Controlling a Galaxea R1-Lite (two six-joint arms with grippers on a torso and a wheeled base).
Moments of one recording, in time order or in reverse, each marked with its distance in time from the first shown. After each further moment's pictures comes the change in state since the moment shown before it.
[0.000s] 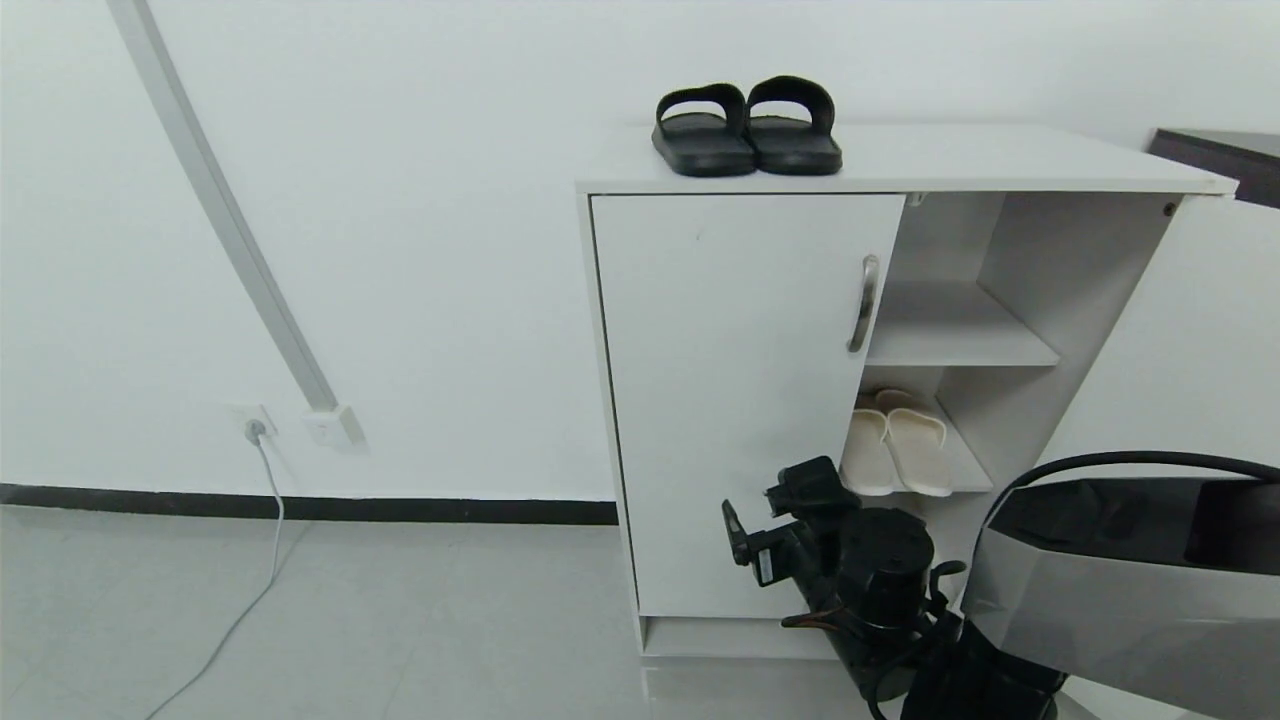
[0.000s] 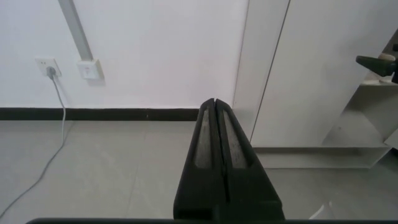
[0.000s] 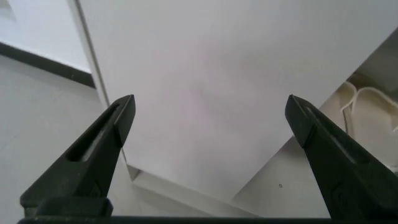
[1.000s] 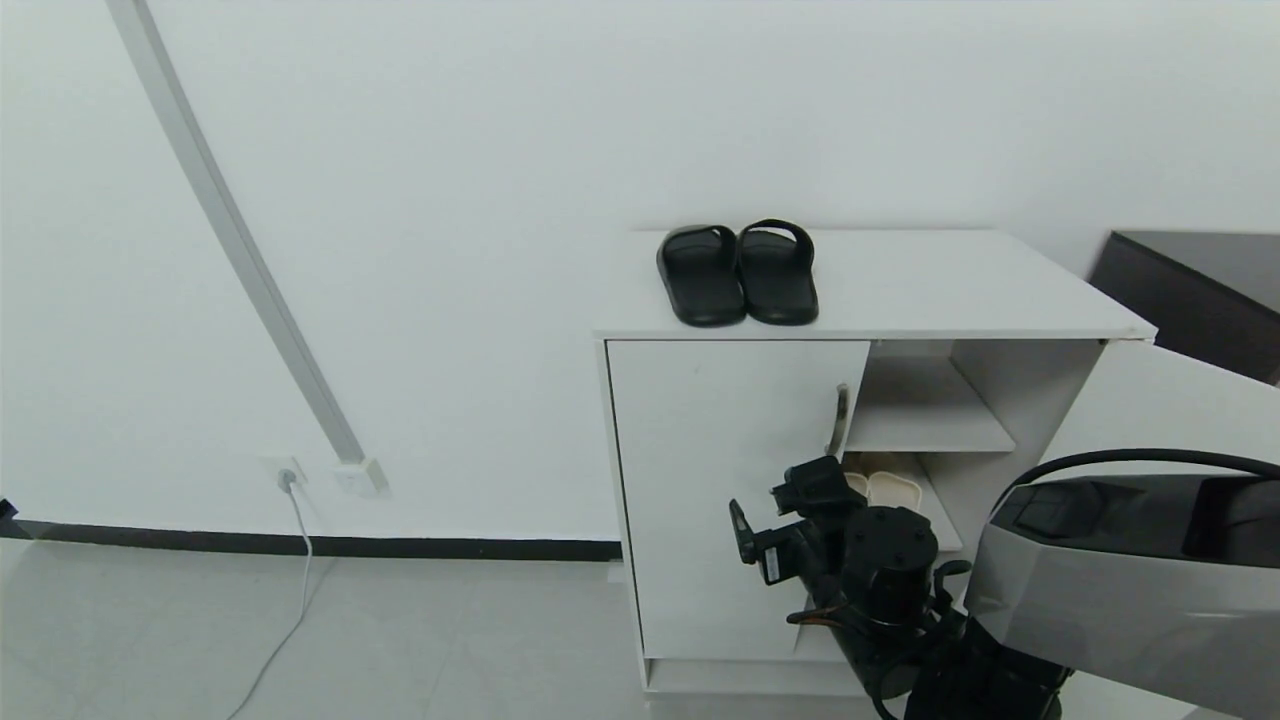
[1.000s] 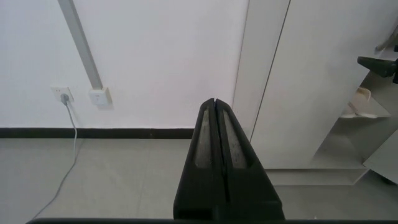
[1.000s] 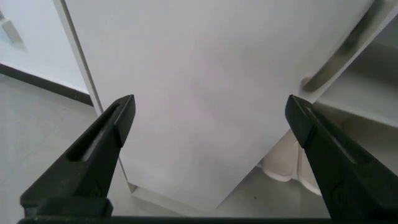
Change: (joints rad) left arm 0.000 0.000 0.001 0.000 0.000 0.000; right arm -0.005 0.001 0.006 0.000 0.000 0.000
